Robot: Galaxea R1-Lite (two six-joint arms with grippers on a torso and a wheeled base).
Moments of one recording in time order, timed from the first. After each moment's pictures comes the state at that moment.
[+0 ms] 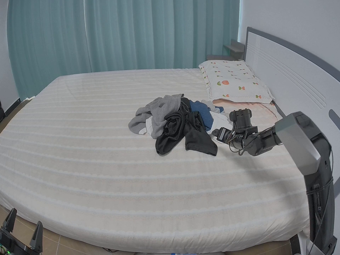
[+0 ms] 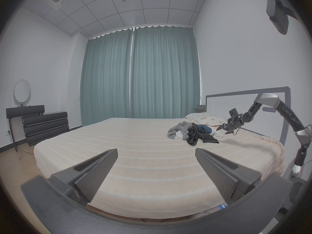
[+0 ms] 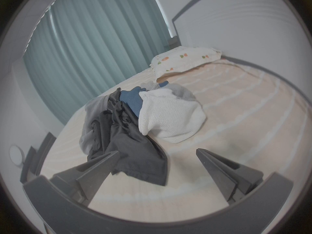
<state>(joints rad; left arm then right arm) 0.00 0.02 -0.02 0.01 0.02 0.00 0.31 2.57 -1.70 -0.34 -0.18 0.59</state>
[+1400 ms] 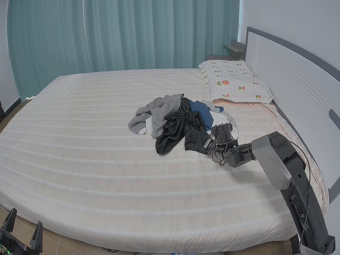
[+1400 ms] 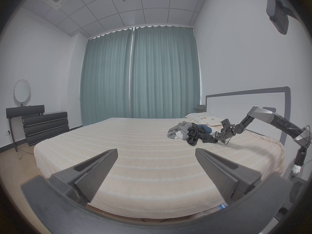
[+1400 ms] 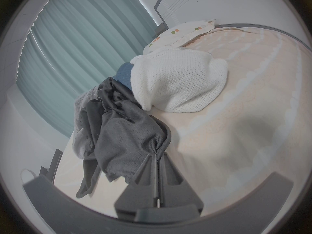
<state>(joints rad) 0.00 0.02 -0.02 0.01 0.02 0.00 0.37 2.76 -1.90 -0.32 -0.17 0.79</state>
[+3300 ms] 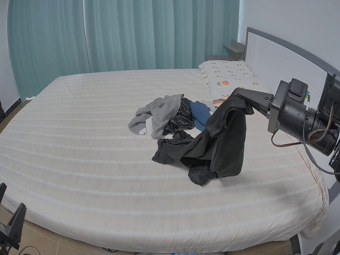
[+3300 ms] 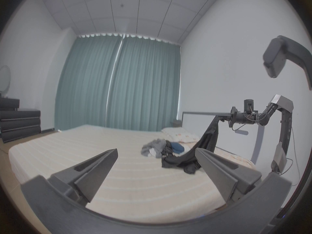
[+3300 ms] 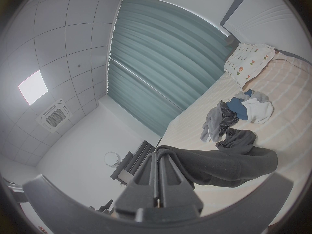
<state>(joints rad) -0.01 0.30 -0.27 -0.06 -0.24 -0.12 0.53 1.51 -0.76 -0.82 0.24 0.87</state>
